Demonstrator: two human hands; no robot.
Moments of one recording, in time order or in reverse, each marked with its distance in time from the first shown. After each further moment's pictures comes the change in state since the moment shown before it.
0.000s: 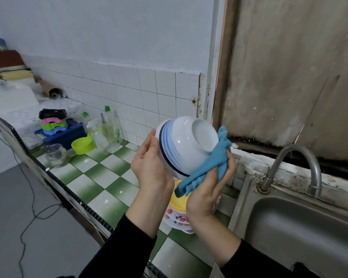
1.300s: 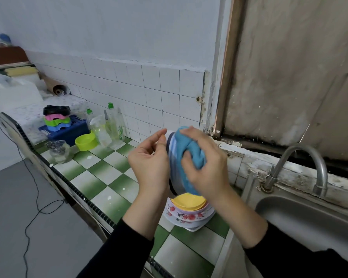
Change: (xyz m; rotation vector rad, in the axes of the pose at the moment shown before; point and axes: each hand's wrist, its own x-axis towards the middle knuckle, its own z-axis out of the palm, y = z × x) left_hand -0.003 0.009 -0.014 0.466 -0.112 0.309; right_hand 0.039 -0.028 0.007 -0.543 -0.660 -0.461
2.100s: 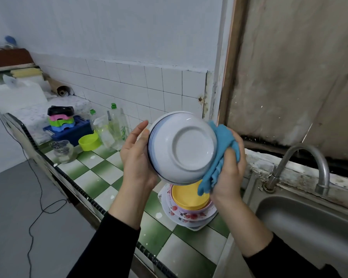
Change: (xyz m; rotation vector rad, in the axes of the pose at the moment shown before) left_hand 0.022 0.012 -0.021 -0.395 -0.107 -0.198; right_hand -0.009 -0.002 -0.005 0.746 0.439 0.526
